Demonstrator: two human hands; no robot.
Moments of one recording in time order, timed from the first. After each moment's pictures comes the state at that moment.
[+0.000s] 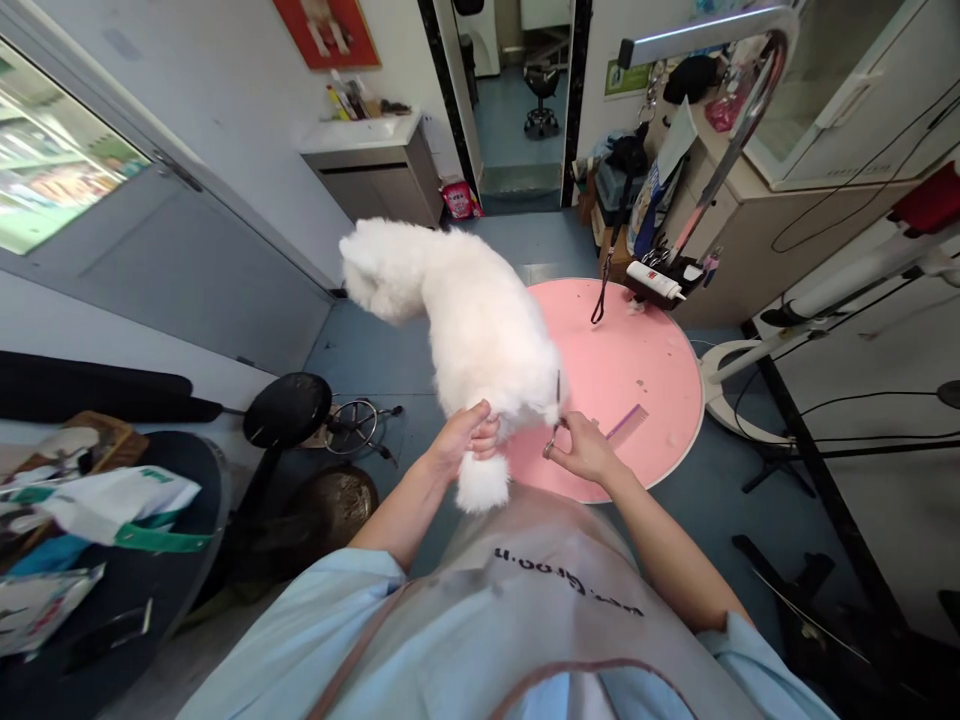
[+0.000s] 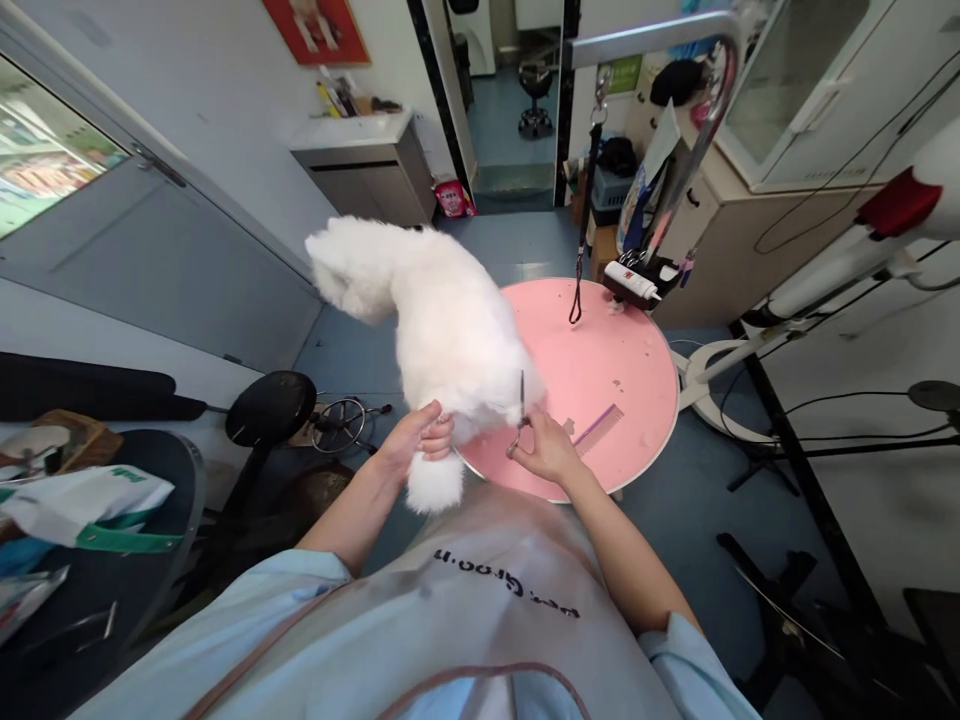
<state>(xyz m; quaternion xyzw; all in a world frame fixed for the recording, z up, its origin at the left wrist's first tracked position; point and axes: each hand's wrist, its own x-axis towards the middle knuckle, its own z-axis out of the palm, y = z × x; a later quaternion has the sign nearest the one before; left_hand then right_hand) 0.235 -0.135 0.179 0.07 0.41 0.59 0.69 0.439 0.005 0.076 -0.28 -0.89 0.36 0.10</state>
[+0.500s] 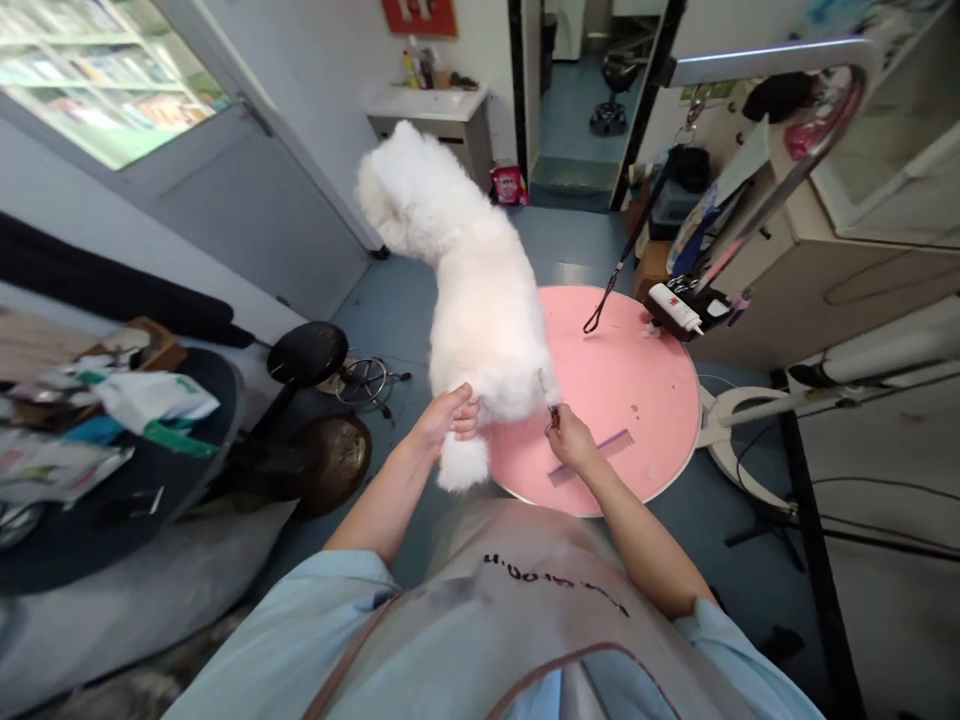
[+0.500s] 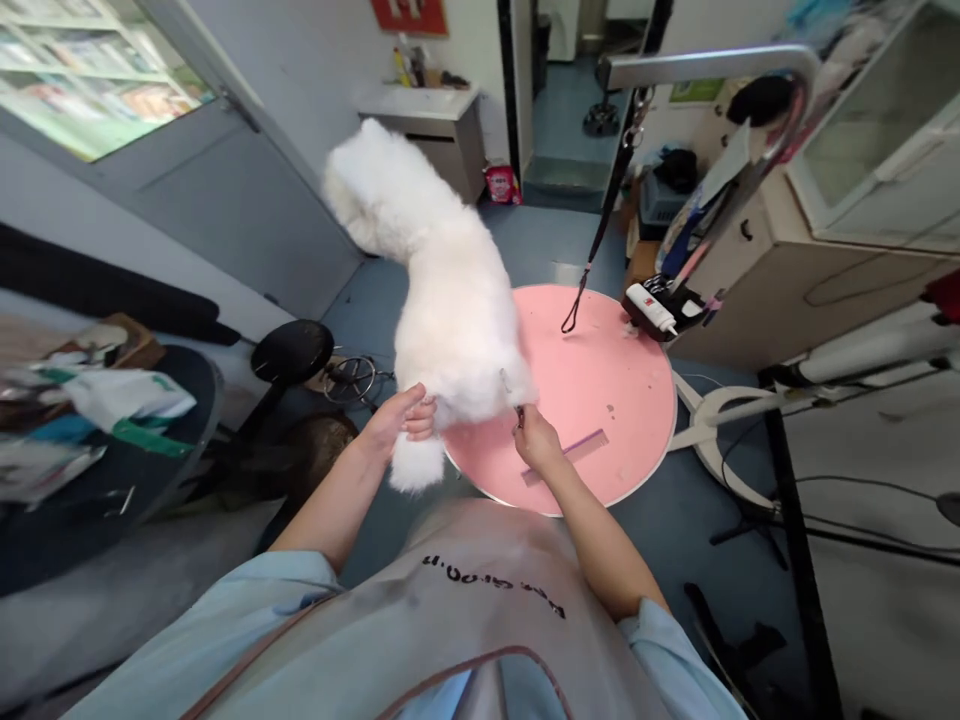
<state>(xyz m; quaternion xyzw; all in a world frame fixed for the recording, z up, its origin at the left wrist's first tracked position) 0.259 -0.112 0.195 -0.09 0.50 0.66 0.56 0.433 0.051 0.080 -0.29 -0.88 0.39 -0.01</state>
